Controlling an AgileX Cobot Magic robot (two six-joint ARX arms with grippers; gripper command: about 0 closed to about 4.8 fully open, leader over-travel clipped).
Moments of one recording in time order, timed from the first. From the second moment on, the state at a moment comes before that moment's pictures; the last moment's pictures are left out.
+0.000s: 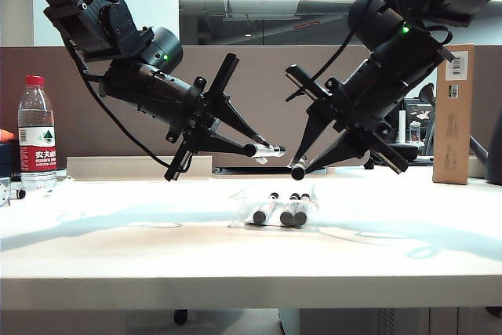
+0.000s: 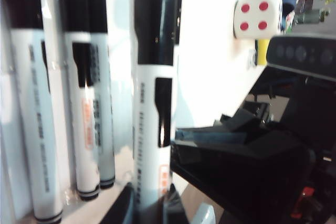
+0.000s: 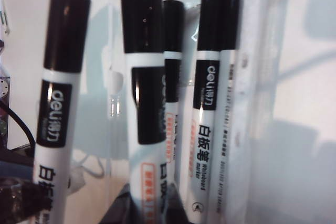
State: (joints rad) left arm -0.37 2.01 1.41 -0.22 0.91 -0.66; right arm 0.40 1.76 1.12 -0.14 -0.40 0.79
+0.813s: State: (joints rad) left arm -0.39 2.02 1.41 -0.27 0.69 -0.66; right arm 0.40 1.76 1.12 -0.14 -0.39 0.80
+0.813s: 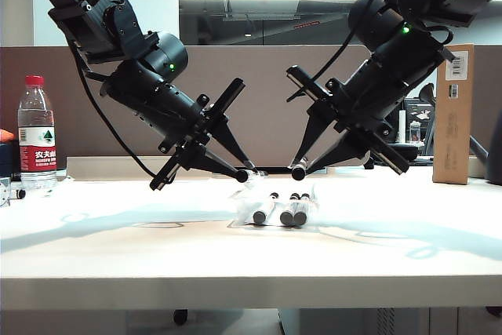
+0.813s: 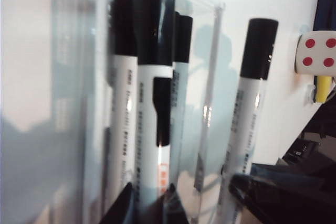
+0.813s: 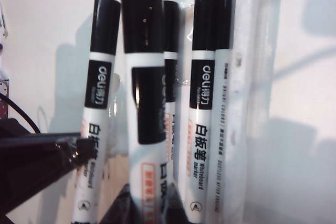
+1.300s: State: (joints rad) left arm -0.39 2.02 1.41 -0.27 0.69 -0.65; right arm 0.40 1.80 1.12 -0.14 -0.41 0.83
